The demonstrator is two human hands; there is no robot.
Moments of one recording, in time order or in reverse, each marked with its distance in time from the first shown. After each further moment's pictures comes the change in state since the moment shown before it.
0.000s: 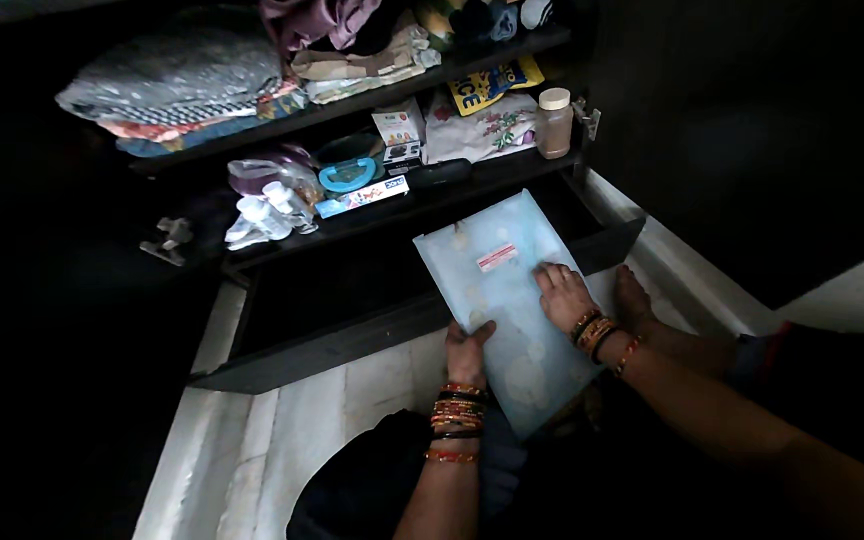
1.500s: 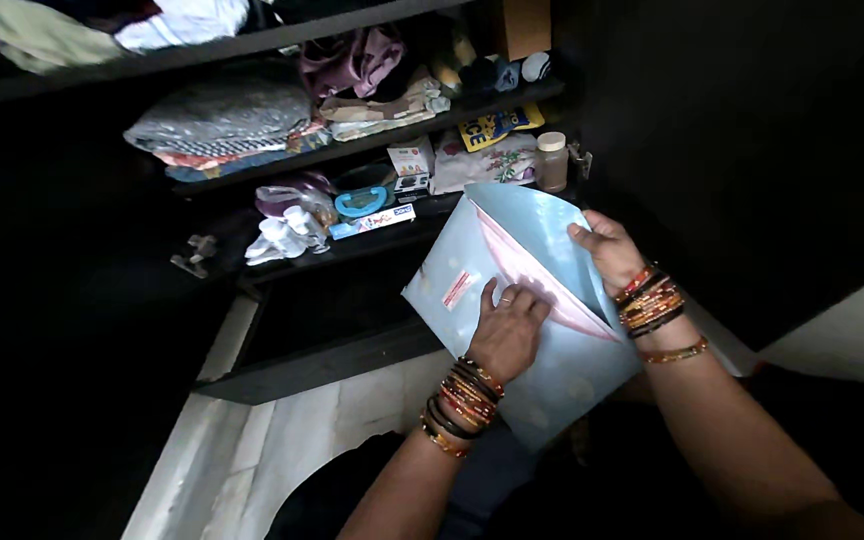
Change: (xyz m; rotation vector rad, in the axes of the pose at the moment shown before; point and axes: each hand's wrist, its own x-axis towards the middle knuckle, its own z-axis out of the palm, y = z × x) left_hand -0.029 0.084 0.062 1.450 -0.448 1.180; right_hand 0.017 -0.007 -0.189 1.214 0.175 0.348
